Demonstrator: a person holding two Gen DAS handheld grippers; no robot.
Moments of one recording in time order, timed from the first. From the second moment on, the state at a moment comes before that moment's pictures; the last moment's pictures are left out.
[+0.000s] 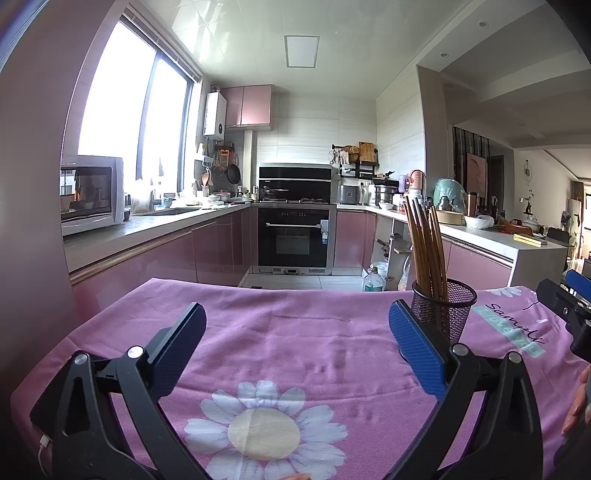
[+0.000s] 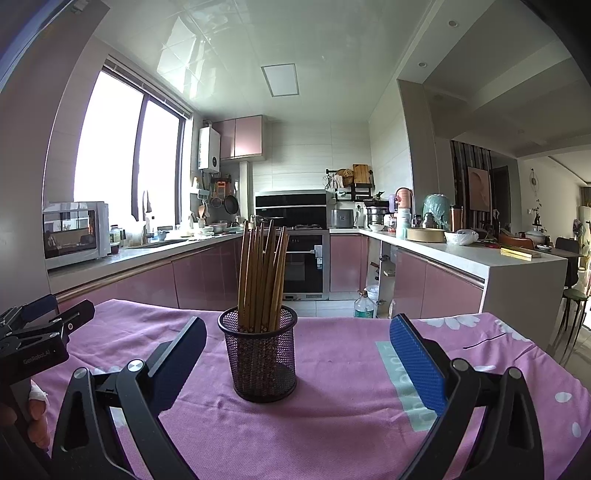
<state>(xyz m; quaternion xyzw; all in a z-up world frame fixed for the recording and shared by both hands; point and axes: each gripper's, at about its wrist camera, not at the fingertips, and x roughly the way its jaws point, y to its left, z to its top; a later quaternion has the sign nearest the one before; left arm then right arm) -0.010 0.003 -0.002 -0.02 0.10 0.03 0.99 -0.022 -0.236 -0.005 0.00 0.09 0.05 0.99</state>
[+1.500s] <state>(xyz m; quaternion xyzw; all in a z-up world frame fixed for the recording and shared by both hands) -0.009 0.001 -0.003 -0.02 0.10 0.03 0.99 -0.023 -0.238 -0.006 0.01 0.09 0.05 0.99</state>
